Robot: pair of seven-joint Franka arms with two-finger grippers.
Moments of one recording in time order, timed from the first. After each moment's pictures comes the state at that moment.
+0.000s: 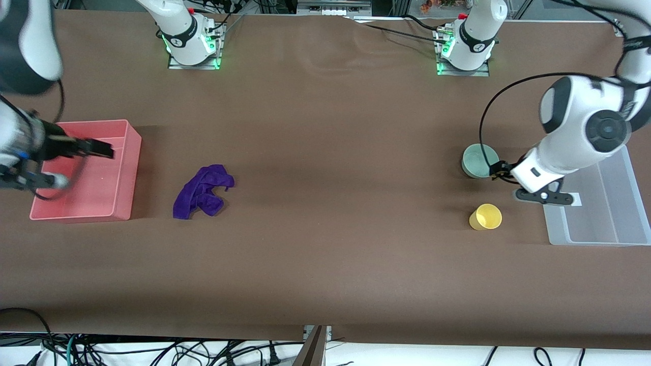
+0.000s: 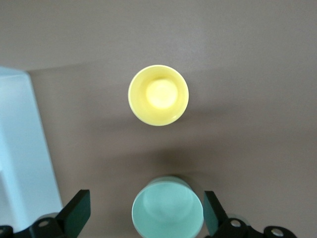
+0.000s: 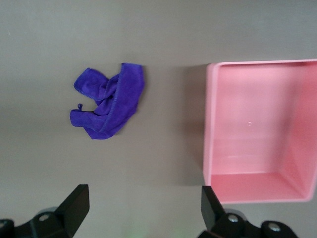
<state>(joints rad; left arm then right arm) 0.09 0.23 -0.14 -2.02 0.11 2.18 0.05 0.01 0.31 0.03 -1.48 -0.01 1.56 0.01</state>
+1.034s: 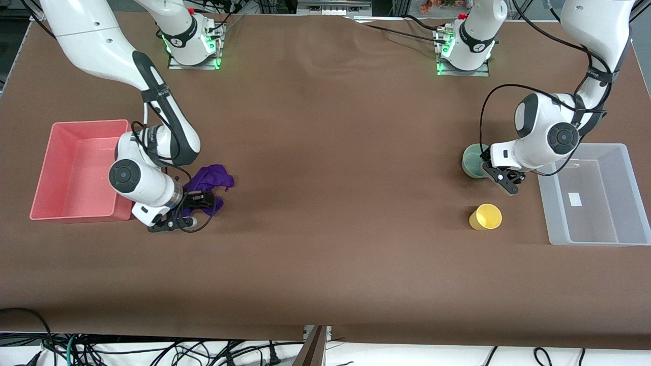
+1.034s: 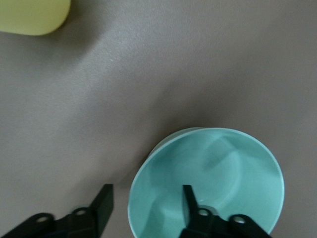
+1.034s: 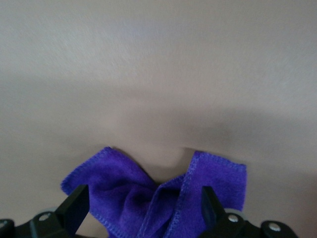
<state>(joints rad) 0.20 0.34 -0.15 -2.30 0.11 2.47 0.74 0.12 0.60 0.06 -1.84 -0.01 2.41 0.02</state>
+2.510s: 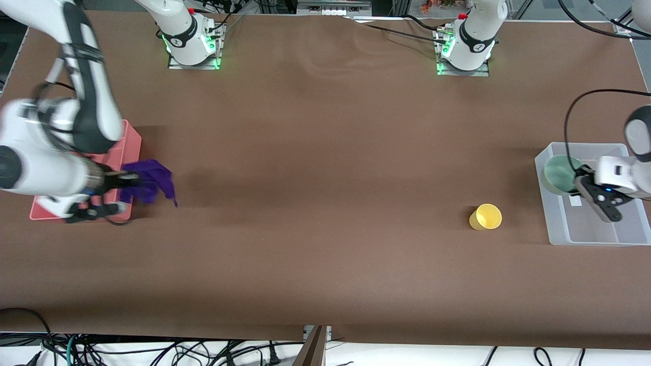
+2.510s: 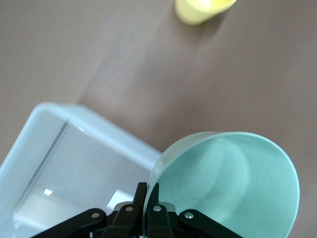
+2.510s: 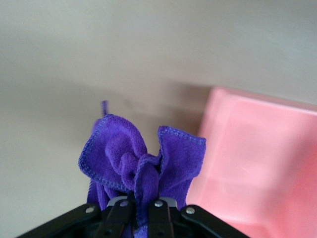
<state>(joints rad) 0.45 0.48 -0.14 -1.66 0.13 2.00 1.24 0.08 0.40 -0.15 -1.55 -0.01 1.69 -0.33</state>
